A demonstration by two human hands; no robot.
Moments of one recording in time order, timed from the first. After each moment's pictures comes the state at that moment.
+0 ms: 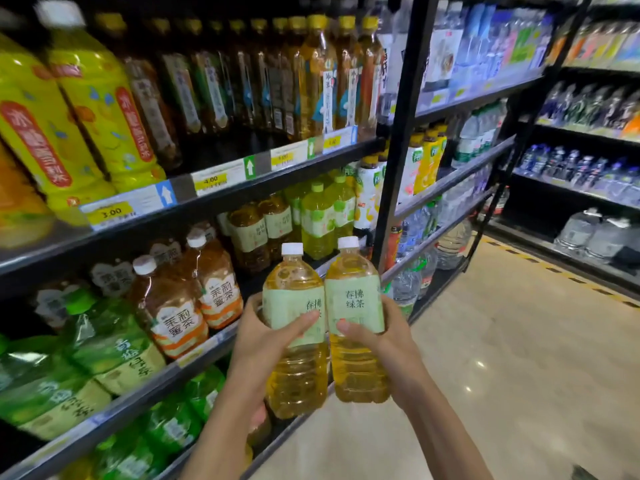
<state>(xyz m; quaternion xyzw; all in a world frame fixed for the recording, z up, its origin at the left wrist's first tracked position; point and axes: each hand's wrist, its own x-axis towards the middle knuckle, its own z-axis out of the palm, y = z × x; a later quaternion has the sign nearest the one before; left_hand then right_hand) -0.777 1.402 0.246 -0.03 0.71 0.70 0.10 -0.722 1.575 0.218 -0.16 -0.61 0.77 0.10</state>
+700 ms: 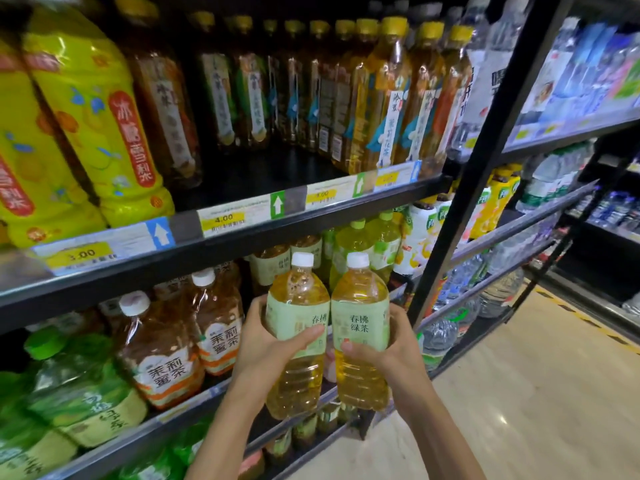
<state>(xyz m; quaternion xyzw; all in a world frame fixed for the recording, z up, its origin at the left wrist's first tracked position) -0.901 1.419 0.220 -0.03 0.74 0.67 0.02 -0.866 1.612 0.205 -0.09 -0.68 0.72 0.07</state>
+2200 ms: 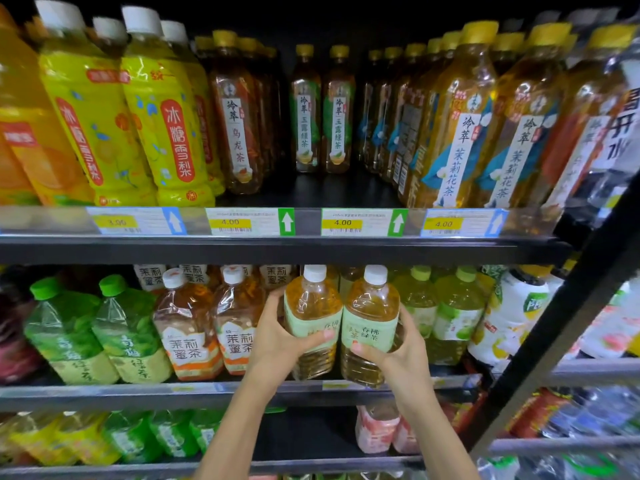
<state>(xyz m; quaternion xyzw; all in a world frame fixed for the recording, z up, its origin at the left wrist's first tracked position) -0.956 1.460 0.193 -0.12 0.76 0.61 -0.21 -1.015 1.648 0.165 0.11 -0.71 0.69 0.01</state>
